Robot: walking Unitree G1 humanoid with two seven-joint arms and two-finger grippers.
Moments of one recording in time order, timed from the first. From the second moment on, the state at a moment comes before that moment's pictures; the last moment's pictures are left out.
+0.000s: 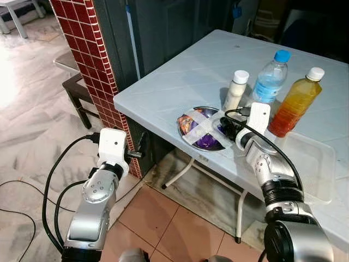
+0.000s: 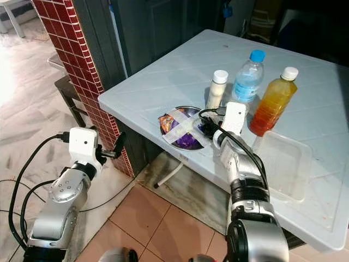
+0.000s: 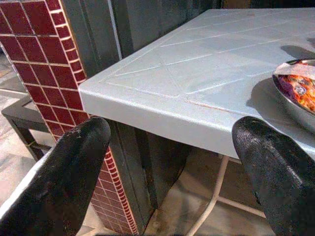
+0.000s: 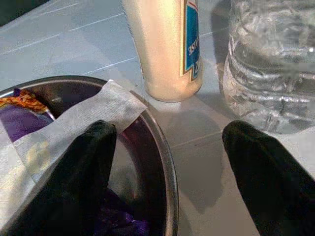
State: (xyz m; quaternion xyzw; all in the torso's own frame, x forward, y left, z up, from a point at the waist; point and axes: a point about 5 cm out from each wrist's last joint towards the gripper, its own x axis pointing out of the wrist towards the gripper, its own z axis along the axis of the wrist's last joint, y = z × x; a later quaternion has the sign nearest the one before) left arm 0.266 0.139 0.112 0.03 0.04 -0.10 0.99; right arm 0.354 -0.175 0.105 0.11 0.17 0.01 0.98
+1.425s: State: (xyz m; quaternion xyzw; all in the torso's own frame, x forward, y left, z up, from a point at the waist) left arm 0.268 0.137 0.115 0.03 0.03 -0.10 0.99; right arm 0.353 -0.165 0.103 0.28 0.21 -0.05 0.94
